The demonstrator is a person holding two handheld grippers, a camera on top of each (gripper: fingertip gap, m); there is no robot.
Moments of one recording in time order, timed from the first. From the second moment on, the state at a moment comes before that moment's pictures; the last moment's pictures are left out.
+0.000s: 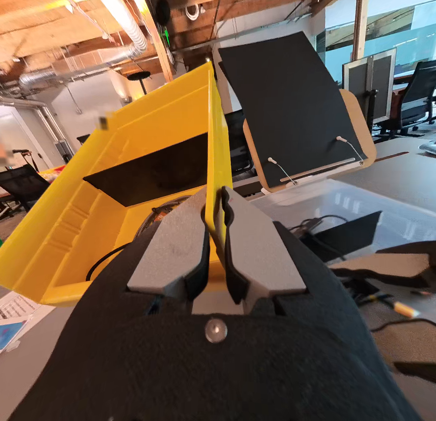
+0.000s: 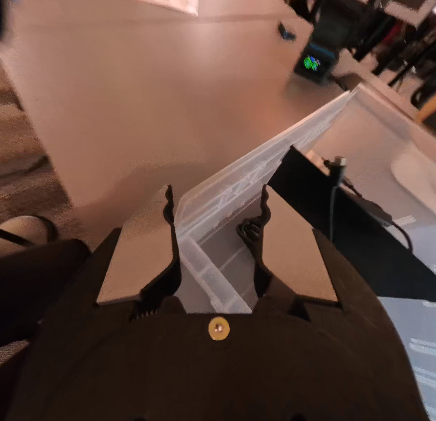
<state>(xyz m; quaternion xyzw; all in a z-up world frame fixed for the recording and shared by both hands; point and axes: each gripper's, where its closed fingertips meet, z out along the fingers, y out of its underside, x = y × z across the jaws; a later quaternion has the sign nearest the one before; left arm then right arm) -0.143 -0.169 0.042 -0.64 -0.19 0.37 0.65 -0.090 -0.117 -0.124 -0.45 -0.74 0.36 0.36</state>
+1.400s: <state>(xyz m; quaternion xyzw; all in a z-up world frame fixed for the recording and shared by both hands) 0.107 0.089 -0.058 -0.78 0.06 0.05 0.63 0.077 0.138 -0.084 -0.53 -0.69 0.34 0.35</state>
